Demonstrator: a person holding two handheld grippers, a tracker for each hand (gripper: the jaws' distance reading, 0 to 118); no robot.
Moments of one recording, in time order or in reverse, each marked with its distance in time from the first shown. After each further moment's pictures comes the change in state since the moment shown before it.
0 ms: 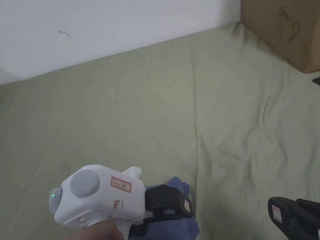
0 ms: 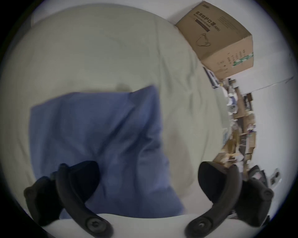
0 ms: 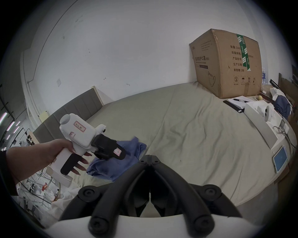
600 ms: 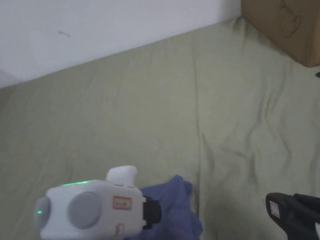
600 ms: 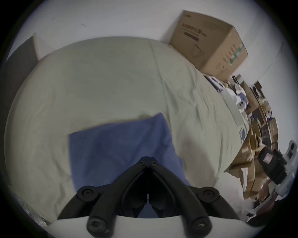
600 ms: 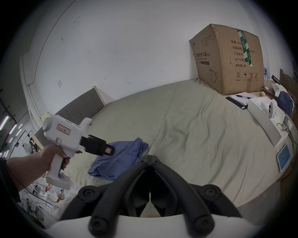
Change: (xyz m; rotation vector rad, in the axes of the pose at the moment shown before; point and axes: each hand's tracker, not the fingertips) left arm 0.026 -0.031 0.012 0.149 0.241 -0.268; right arm 0.001 0.004 -0.007 -0.012 0.023 -0.015
